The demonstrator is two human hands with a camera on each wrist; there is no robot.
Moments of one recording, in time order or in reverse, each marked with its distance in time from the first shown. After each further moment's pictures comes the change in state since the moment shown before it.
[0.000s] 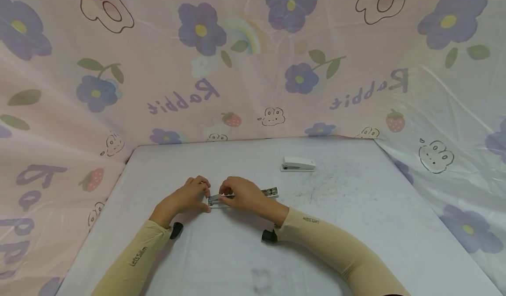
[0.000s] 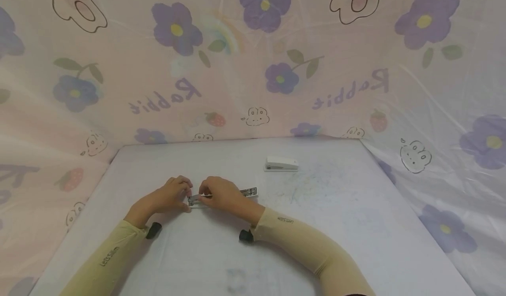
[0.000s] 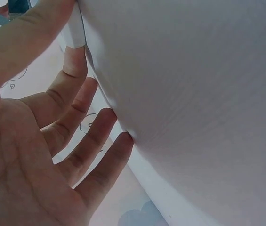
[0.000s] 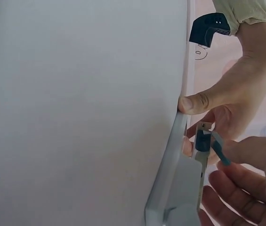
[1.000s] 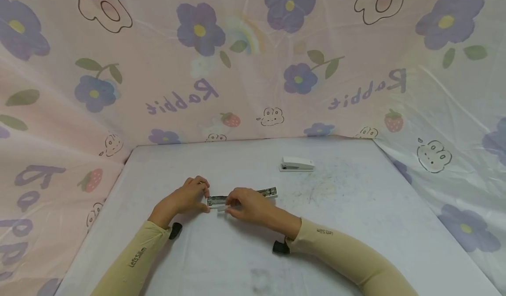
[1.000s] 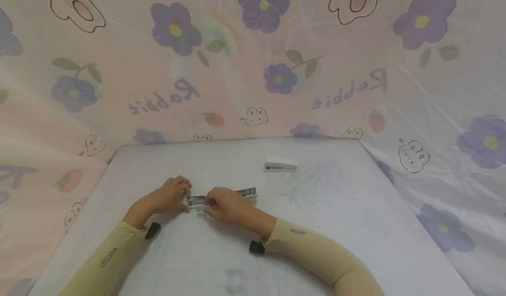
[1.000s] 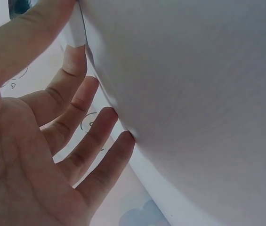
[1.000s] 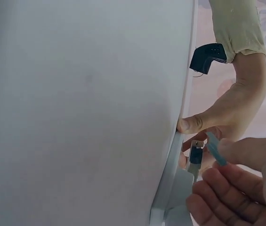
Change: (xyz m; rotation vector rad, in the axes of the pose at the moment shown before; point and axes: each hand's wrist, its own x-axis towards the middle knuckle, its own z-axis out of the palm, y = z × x) left_hand 0.000 -0.004 0.003 -0.013 0.013 0.028; right_hand -0.040 -0.003 -0.005 0.081 0.005 -0.081
